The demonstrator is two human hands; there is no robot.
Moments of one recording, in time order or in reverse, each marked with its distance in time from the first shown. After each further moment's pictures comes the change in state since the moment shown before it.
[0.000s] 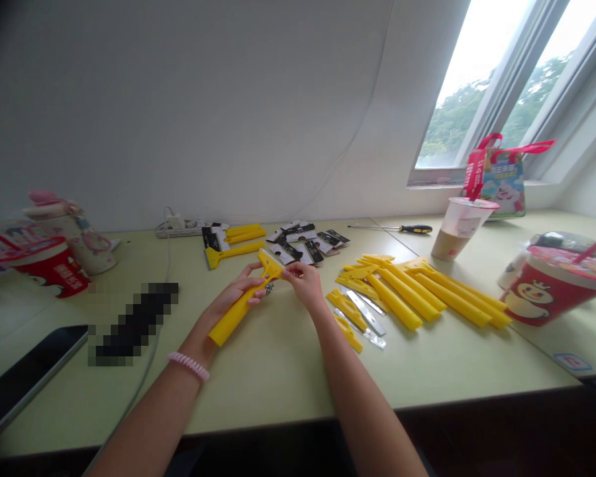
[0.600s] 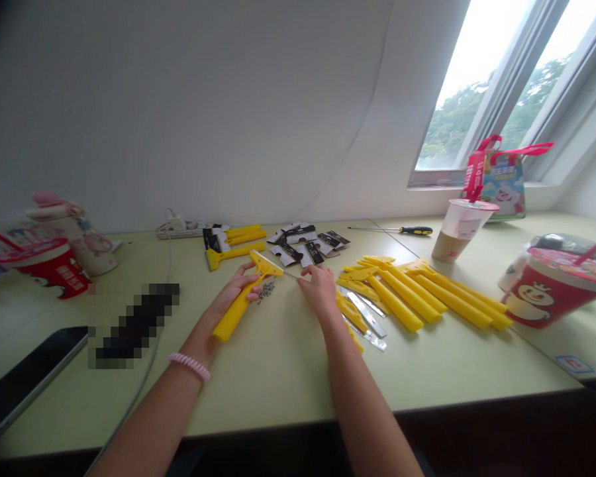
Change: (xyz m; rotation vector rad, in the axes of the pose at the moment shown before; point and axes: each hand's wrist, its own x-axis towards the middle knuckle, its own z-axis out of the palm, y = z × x) left_hand 0.008 -0.004 -0.010 -0.082 0.154 0.077; right_hand -0.005 0.002 -0.019 -0.586 0.066 0.128
